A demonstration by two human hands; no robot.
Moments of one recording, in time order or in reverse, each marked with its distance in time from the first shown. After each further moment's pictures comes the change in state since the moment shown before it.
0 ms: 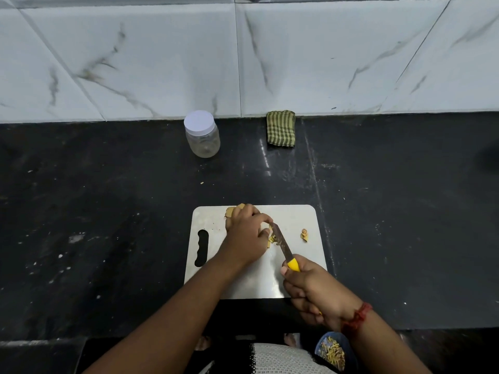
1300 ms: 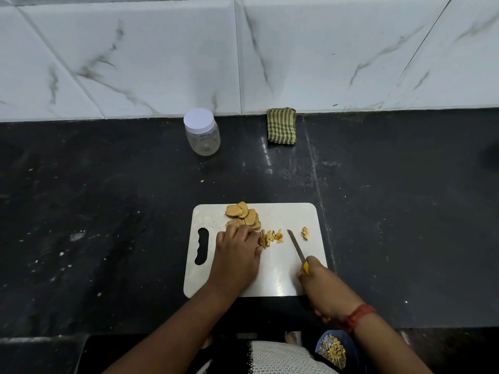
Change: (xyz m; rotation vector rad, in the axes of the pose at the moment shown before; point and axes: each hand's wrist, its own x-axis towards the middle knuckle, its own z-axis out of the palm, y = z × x) left_hand -0.042 -0.028 0.028 0.371 0.255 0.167; right_hand 0.006 0.007 -0.017 -0.767 0.338 0.033
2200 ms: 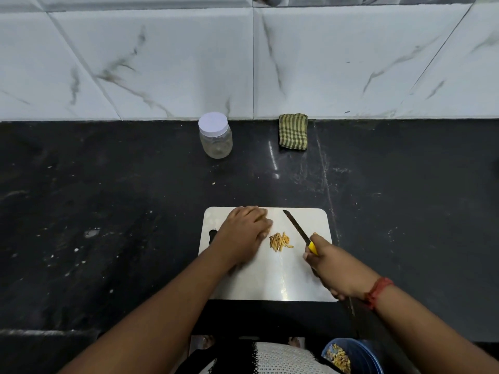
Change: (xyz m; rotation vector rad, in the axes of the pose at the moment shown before) left_hand 0.052 -0.046 -0.004 -0.015 -0.214 0.255; right_hand 0.010 -0.034 -0.035 -0.078 -0.045 -0.145
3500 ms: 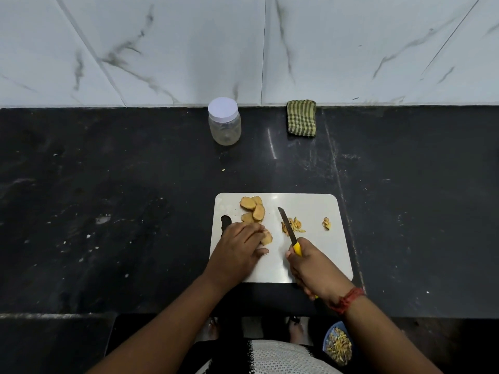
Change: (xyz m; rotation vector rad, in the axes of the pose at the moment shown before) left_hand -0.080 0.002 0.022 -0.065 0.280 0.049; right_hand -0.001 -0.016 0.076 0.319 0.040 0.022
